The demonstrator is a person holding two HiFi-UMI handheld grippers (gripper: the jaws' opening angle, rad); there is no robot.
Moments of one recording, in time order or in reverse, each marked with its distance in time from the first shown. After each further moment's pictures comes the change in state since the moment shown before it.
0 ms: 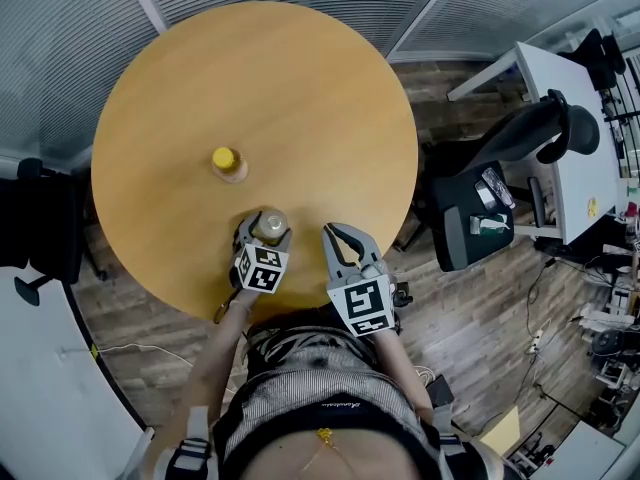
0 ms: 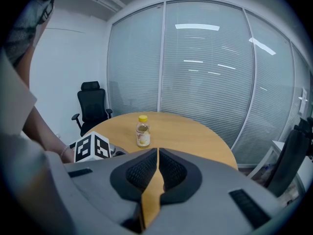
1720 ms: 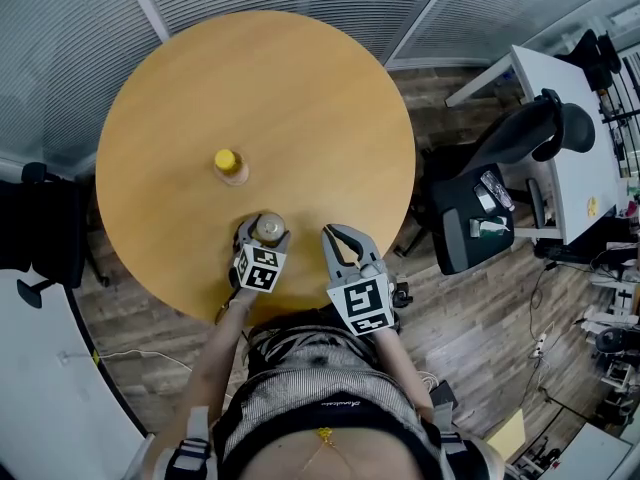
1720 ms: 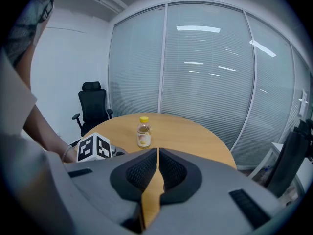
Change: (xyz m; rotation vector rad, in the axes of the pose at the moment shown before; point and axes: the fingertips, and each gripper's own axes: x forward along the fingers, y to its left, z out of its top) left arm -0.002 0.004 -0.007 -0.001 -0.015 -0.010; right arm -0.007 0.006 0.003 -0.013 -0.016 0.000
